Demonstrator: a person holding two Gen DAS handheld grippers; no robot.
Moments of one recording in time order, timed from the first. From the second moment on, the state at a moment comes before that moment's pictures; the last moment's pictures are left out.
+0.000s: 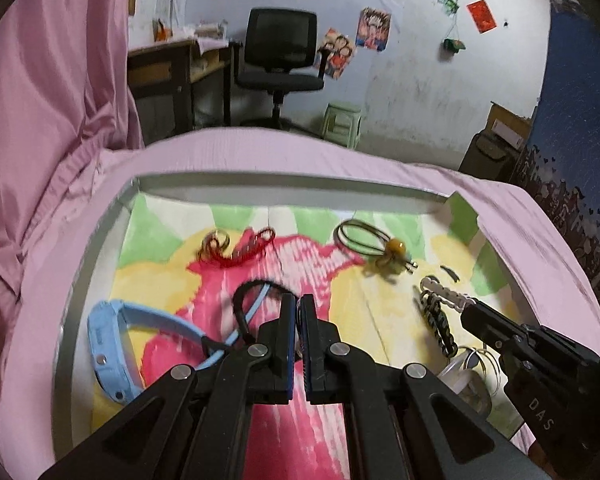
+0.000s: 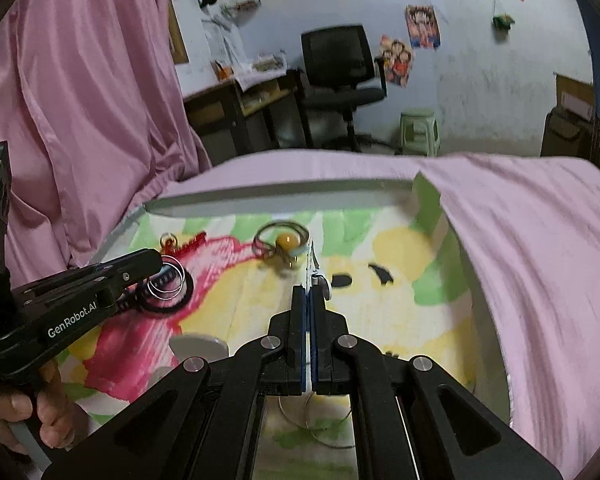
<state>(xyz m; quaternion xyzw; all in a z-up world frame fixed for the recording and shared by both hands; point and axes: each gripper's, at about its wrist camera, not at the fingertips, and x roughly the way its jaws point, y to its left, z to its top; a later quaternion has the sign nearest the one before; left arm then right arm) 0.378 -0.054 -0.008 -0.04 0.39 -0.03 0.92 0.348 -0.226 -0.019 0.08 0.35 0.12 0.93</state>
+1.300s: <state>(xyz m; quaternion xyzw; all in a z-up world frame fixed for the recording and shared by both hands) 0.327 -0.035 0.022 -0.08 0.28 -0.04 0.96 0.317 -0.245 0.006 0.09 0.29 0.11 0.95</state>
